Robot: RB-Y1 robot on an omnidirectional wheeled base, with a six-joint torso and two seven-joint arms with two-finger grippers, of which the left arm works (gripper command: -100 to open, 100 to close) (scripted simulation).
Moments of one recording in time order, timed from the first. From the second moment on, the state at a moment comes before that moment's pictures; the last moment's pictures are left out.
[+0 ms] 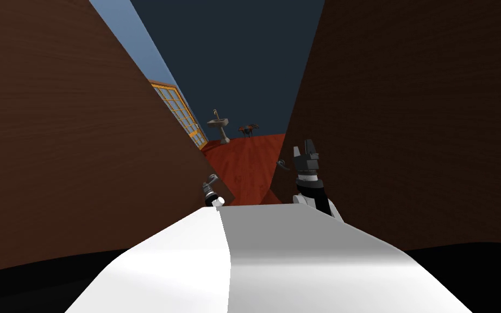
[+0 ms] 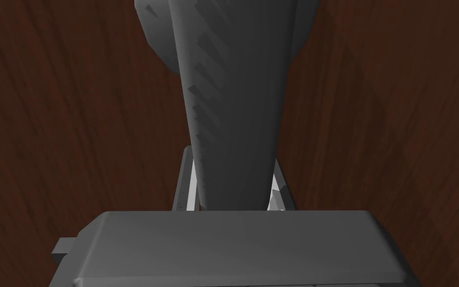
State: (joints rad) arm -0.15 0.04 0.52 -0.66 0.40 -0.85 -0.36
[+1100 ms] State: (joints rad) arm -0.11 0.03 0.57 -0.72 0.48 -0.86 -0.41
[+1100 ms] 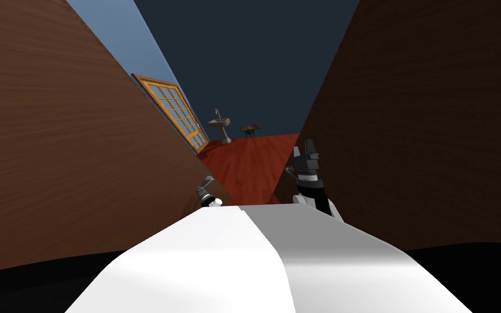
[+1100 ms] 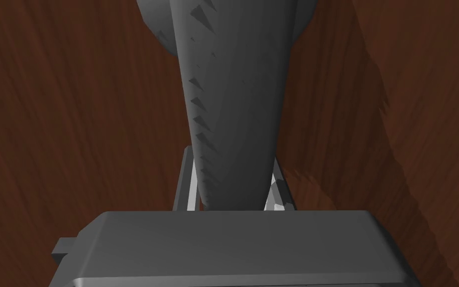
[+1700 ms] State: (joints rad) arm -0.08 -0.01 0.62 -0.76 0.54 -0.86 -0.45
